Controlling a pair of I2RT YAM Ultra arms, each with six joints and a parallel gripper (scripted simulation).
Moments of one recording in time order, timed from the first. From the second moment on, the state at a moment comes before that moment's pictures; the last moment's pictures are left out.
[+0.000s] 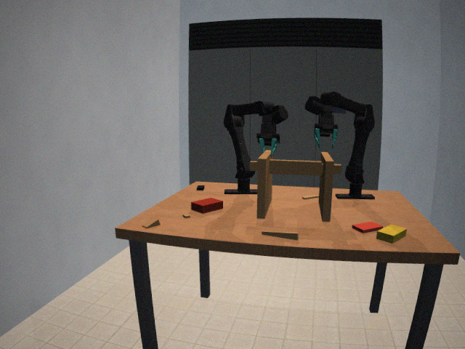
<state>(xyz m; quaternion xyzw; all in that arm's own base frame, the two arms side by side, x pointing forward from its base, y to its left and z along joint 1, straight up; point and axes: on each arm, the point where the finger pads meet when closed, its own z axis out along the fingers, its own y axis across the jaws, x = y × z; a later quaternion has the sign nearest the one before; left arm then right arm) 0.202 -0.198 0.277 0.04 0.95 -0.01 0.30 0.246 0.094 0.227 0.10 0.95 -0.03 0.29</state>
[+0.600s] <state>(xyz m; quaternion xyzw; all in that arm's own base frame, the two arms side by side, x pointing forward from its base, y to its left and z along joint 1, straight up) 0.201 -0.197 0.255 0.04 0.96 -0.01 0.29 0.246 0.094 0.227 0.10 0.95 -0.03 0.29</state>
